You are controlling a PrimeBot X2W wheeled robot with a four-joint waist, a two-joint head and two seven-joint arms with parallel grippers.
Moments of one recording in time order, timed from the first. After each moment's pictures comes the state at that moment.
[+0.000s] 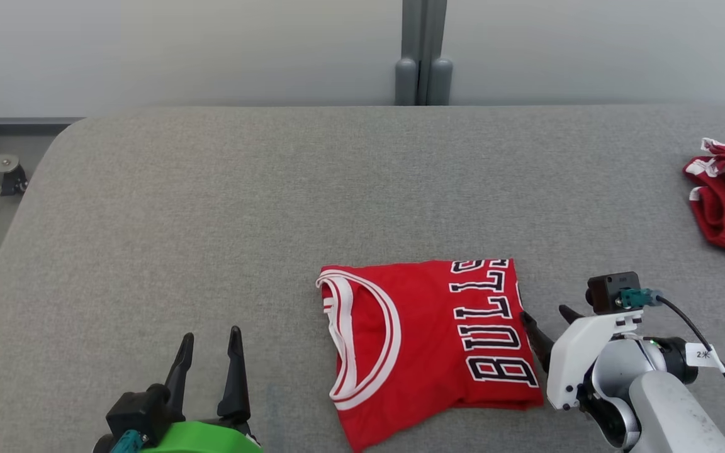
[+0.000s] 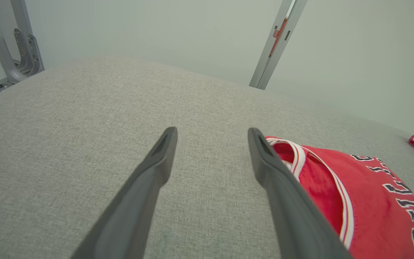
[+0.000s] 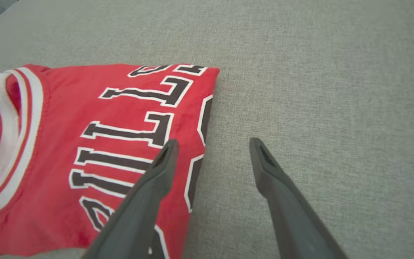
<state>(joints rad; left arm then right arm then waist) 0.04 0.06 -0.19 0.21 -0.39 0.00 -0.26 -0.20 -0.14 0.13 0.37 0.28 0.13 0.31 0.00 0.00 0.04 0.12</state>
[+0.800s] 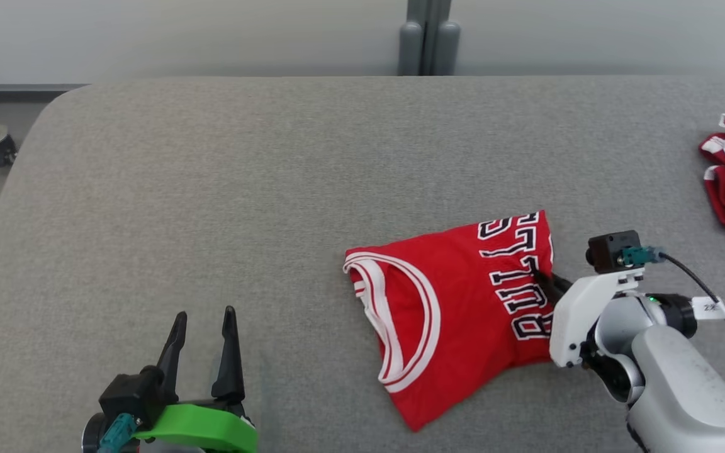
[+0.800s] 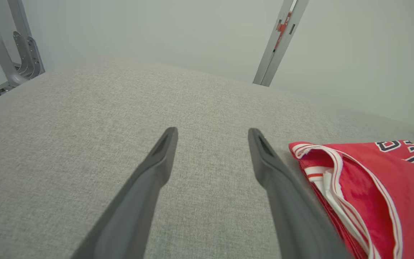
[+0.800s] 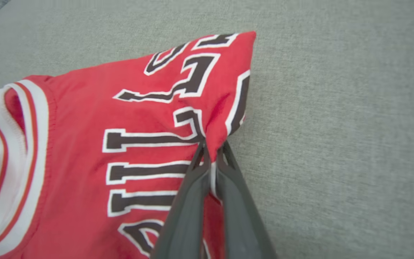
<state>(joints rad) 0.00 0.05 -0.17 0.21 -0.36 -0.02 -0.26 -0.36 -0.20 0.22 0.51 0.40 0.13 0.28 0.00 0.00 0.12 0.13</state>
